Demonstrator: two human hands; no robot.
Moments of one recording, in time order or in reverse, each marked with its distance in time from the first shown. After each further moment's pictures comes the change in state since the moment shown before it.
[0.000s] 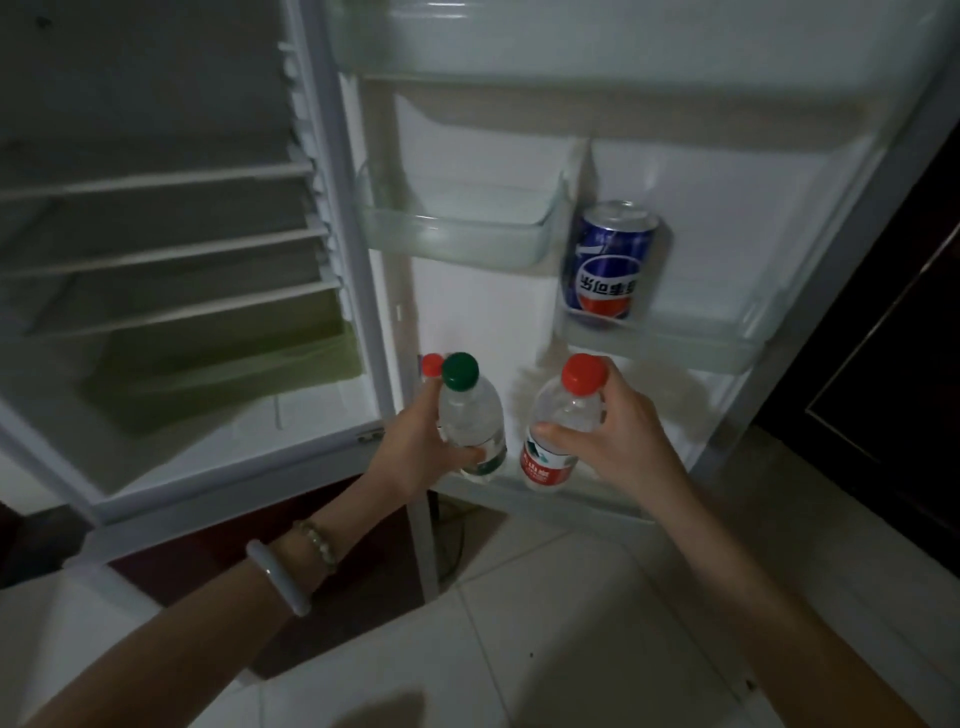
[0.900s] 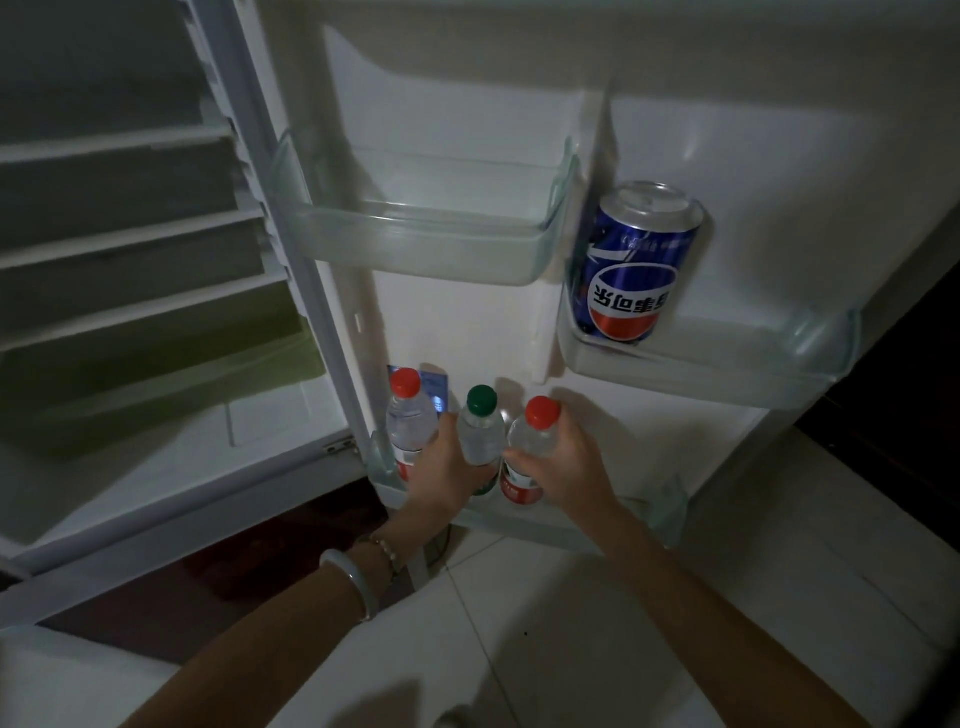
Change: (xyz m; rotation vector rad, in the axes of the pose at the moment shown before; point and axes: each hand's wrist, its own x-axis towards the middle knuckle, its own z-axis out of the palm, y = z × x) left_hand 0.065 -0.081 0.095 0.092 0.008 -0.295; right_hand 0.062 0.116 0.094 0.039 0.090 0.215
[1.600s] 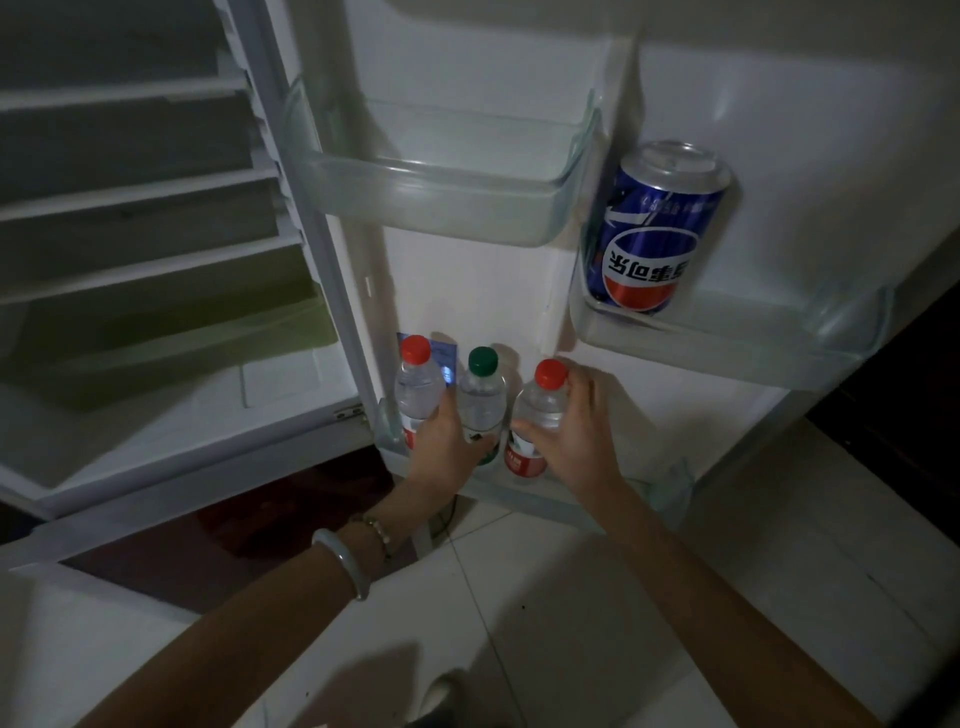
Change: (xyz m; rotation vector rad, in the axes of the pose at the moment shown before) left_hand -0.013 -0.006 -0.002 -0.007 0.062 0.046; right_hand -0.003 -0.001 -0.002 -0.166 0.151 -0.163
